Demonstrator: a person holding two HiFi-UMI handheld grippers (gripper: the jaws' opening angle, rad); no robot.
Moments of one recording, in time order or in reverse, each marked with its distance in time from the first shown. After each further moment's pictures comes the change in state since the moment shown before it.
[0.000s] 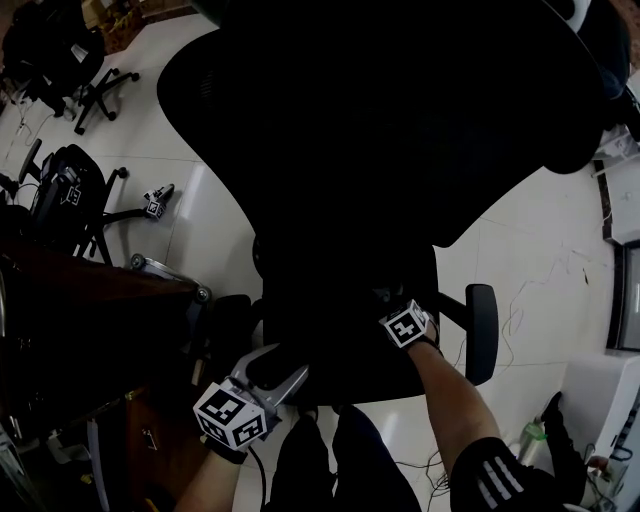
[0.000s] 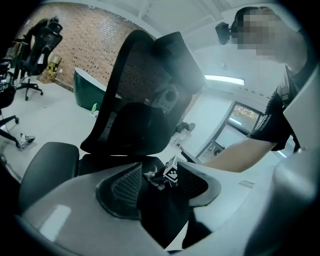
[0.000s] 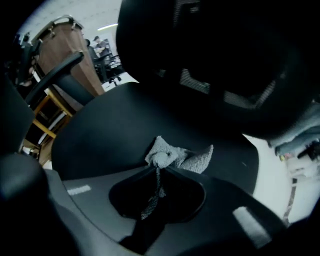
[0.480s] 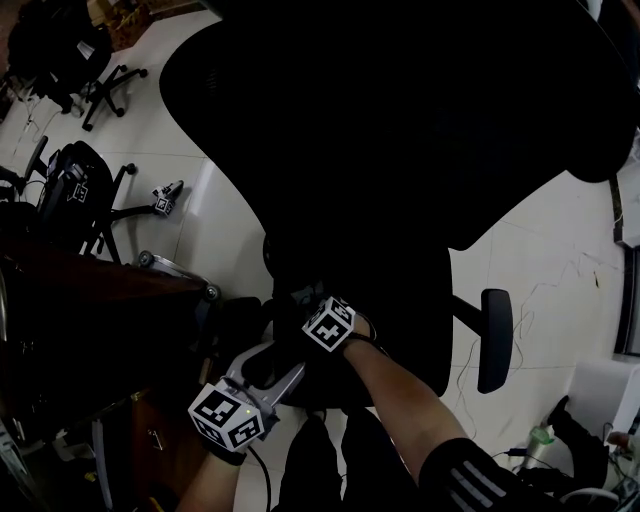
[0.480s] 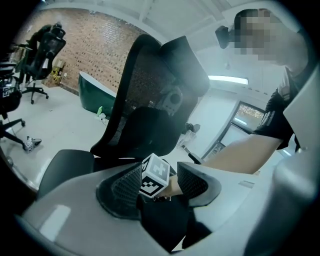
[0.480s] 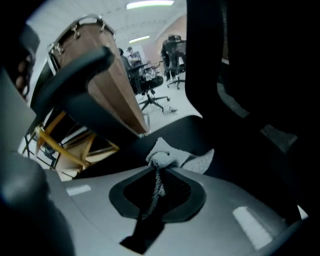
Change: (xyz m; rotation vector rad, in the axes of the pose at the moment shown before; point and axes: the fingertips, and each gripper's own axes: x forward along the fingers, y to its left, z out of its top) left arm -0.008 0.025 0.013 0.001 -0.018 0.058; right arm 0.032 0.184 0.167 -0.243 -0.200 0.287
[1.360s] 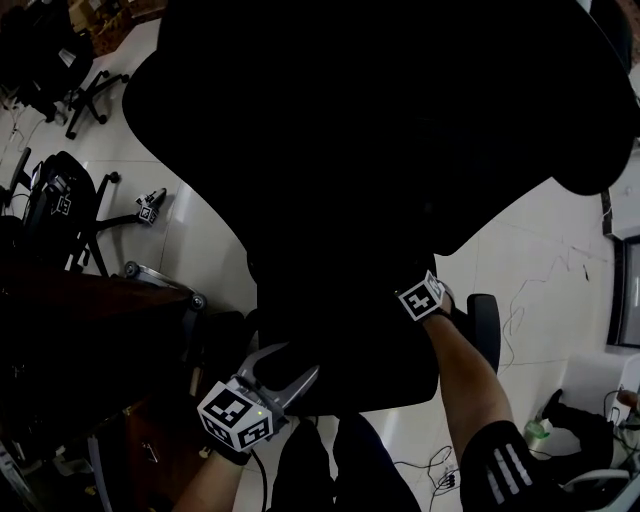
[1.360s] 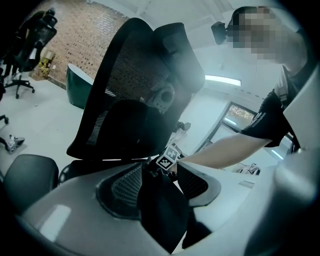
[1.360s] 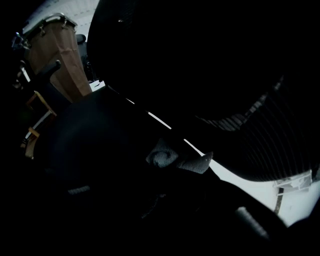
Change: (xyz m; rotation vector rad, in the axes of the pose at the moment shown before) left arm 0.050 -0.026 0.009 0.012 0.034 -0.121; right arm -0.131 -0.226 -0.150 0.153 0.143 -0.375
